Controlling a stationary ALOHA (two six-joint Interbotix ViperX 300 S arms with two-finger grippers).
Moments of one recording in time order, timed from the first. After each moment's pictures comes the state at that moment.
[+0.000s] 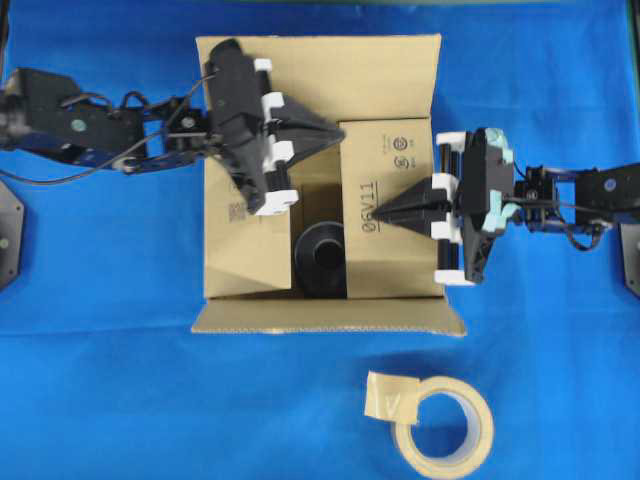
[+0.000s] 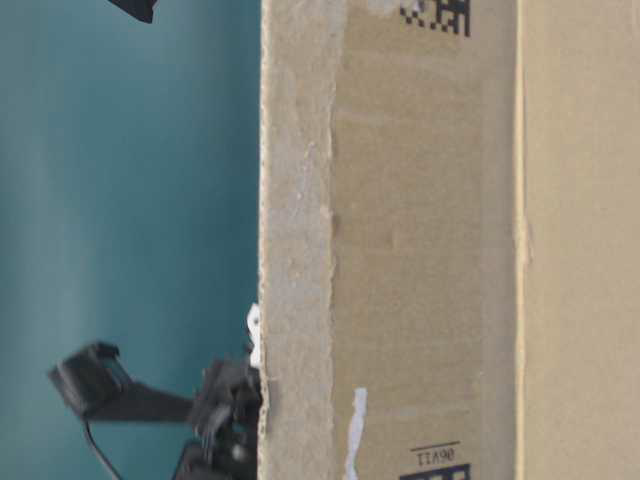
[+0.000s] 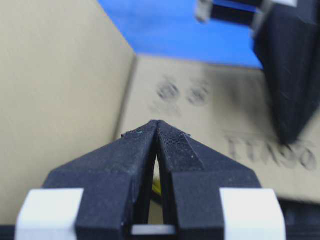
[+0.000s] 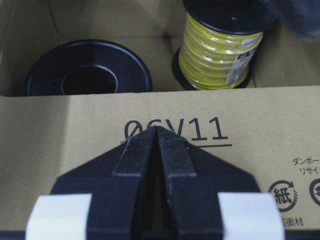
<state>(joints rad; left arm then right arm) 0.20 0.05 0.67 -0.04 -0.45 0.08 -0.04 -0.13 0.96 0.09 -0.42 0.06</state>
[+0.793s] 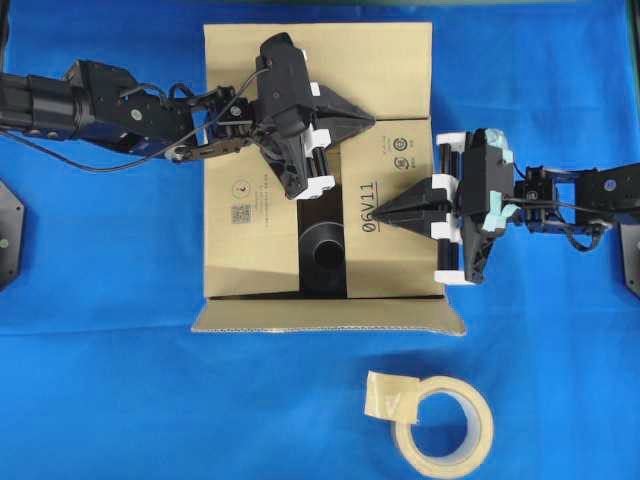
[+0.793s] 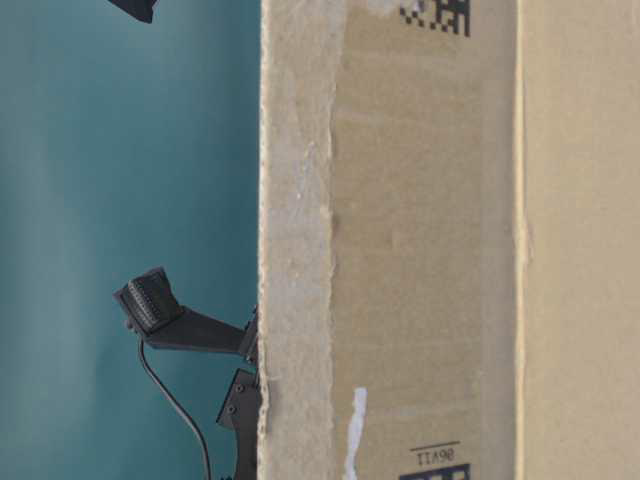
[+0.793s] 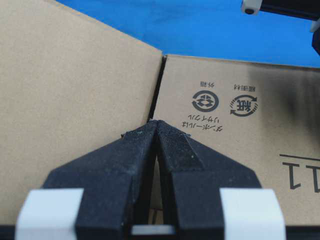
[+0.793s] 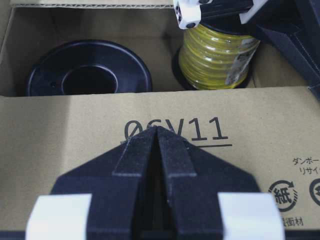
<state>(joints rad) 0.23 0.19 0.57 -0.04 -0.45 0.10 -0.04 -0.13 0.96 0.09 -0.42 0.06</state>
